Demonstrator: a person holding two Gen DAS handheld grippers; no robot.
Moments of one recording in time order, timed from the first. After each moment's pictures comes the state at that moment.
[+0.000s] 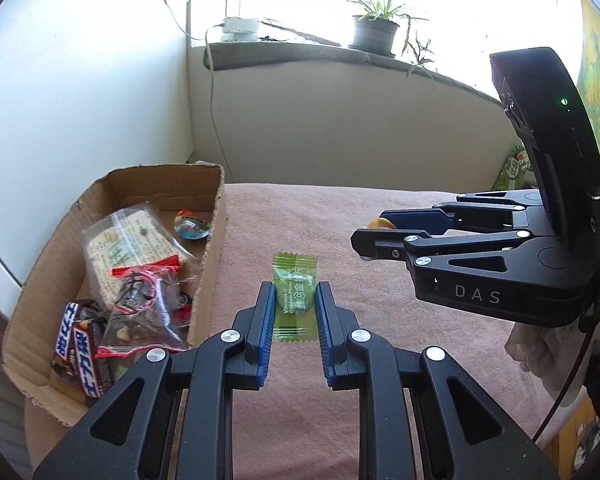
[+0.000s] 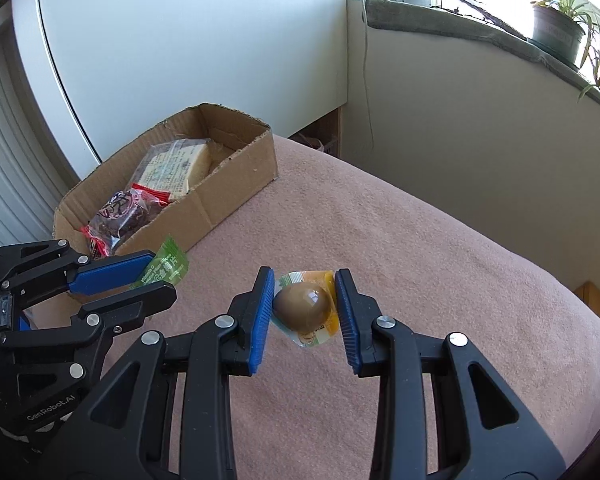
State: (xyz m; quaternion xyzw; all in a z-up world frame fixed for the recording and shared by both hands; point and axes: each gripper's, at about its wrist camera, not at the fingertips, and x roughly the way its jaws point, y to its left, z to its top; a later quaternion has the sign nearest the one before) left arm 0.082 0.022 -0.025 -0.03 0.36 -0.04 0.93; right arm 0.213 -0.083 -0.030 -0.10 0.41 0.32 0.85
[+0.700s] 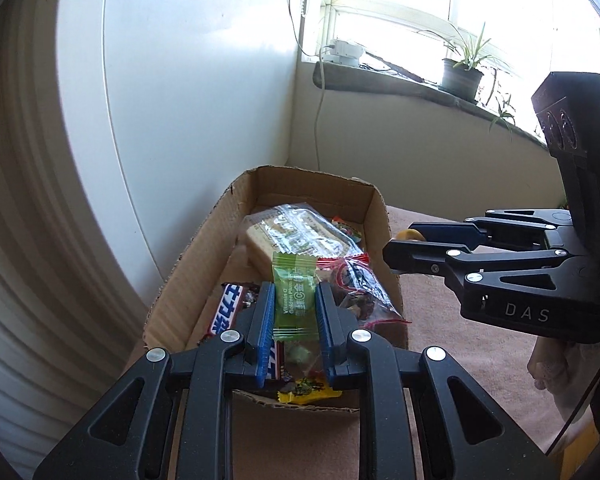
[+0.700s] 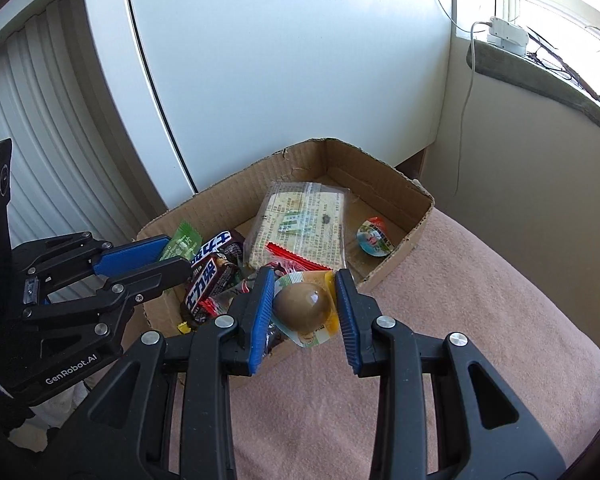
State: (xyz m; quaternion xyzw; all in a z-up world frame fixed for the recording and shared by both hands) left arm 0.040 0.133 -0.017 -0.07 0.34 0.06 0.94; right arm 0.182 0.042 -0.004 -0.13 0.38 0.41 0.82
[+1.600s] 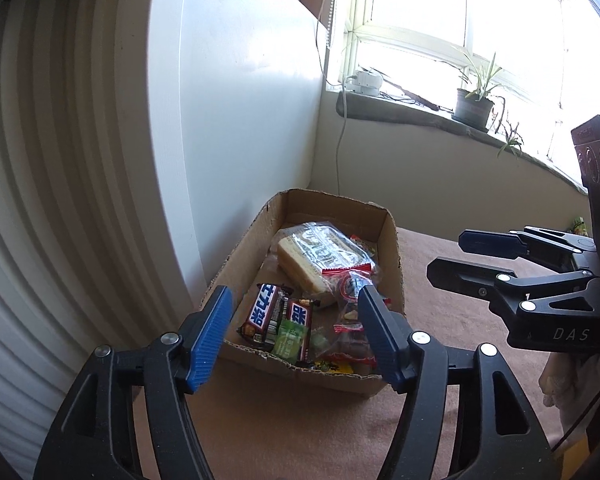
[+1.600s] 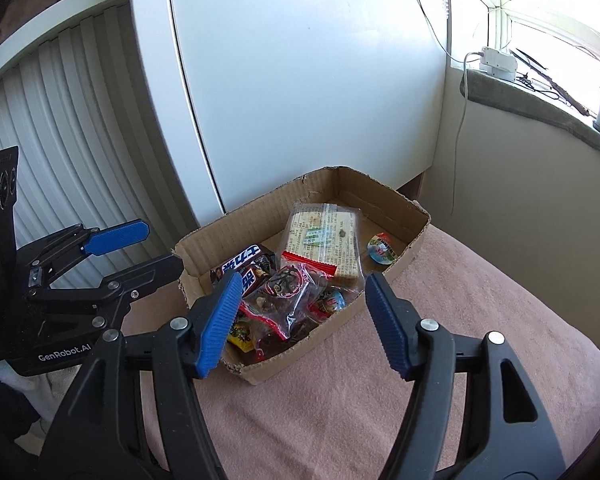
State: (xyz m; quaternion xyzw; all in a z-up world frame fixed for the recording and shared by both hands) left arm -0.010 0.142 0.007 -0.08 0.30 0.10 0.95; right arm 0.138 0.018 0.025 -0.11 0.33 0.41 0.84
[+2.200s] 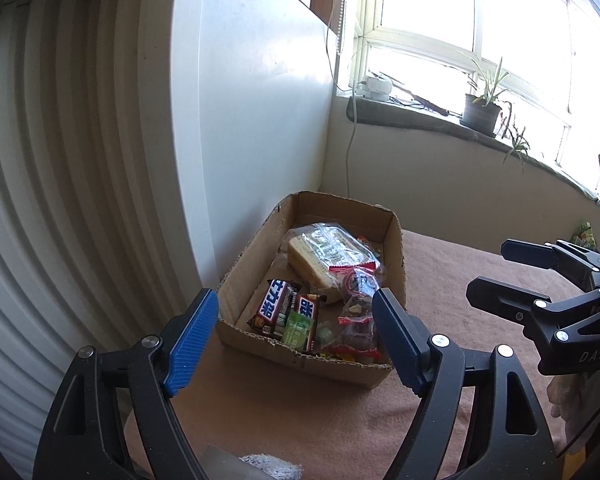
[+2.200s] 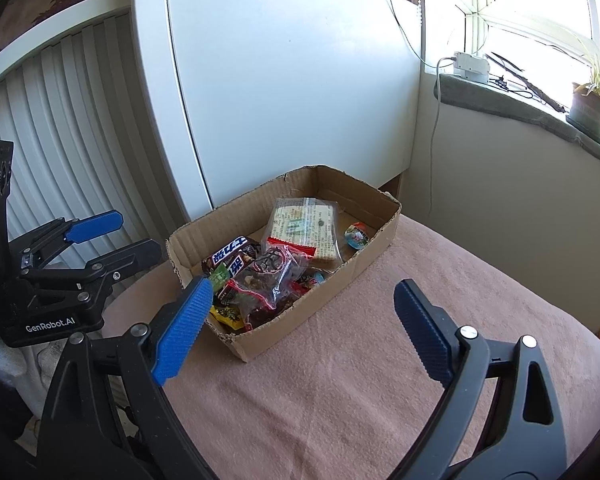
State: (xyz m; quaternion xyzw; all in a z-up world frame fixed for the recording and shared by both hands) left arm -0.021 0.138 0.011 -0.08 0.29 0.13 0.94; right arm 0.119 -0.010 0.028 -0.10 0.32 0.39 0.86
